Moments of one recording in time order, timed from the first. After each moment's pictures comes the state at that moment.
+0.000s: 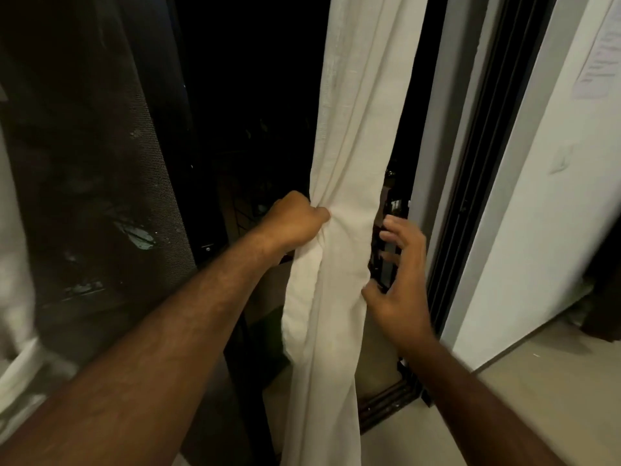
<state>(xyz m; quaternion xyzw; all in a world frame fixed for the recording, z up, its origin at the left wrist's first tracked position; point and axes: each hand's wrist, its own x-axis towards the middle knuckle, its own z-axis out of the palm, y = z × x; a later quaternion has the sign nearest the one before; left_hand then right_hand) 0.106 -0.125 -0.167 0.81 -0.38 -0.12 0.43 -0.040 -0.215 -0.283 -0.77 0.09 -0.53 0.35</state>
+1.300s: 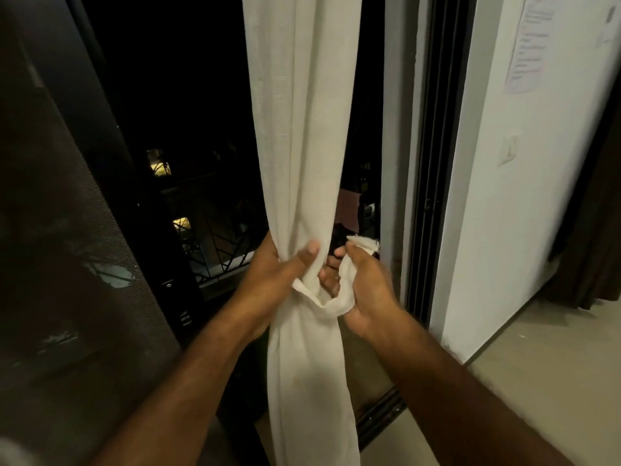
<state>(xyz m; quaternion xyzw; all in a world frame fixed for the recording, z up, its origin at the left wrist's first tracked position) 0.072 -0.123 -0.211 0.61 -0.42 -0.24 0.63 -0.030 -0.211 -0.226 -0.33 0.29 -0.37 0.82</state>
